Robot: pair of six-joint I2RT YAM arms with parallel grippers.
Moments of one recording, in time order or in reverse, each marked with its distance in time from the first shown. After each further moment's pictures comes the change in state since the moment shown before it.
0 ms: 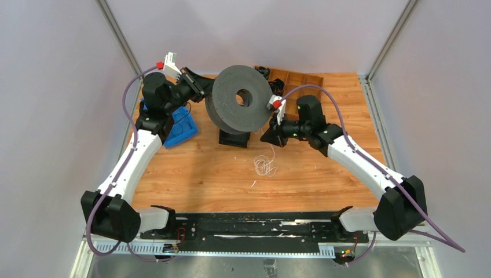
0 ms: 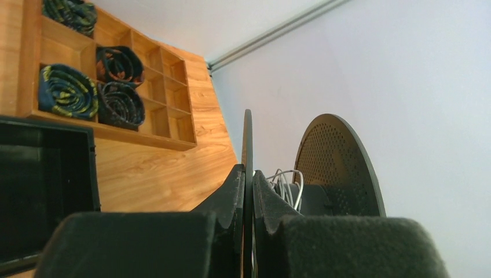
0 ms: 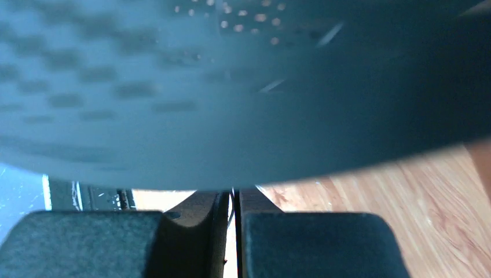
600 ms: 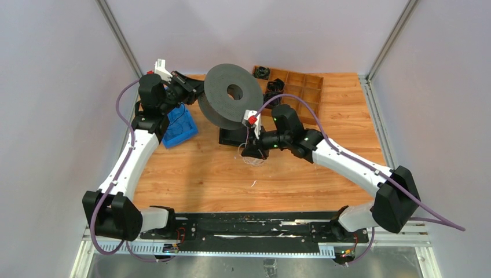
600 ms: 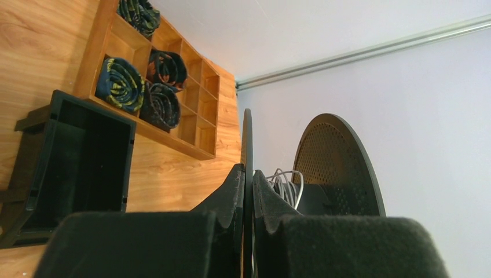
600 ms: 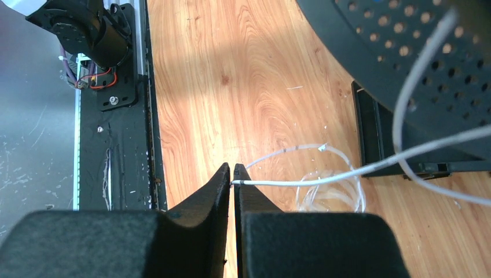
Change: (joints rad) left arm 0.091 0.005 -0.038 -0.076 -0.081 -0.106; right arm 0.251 0.064 0.012 0.045 0.030 0.002
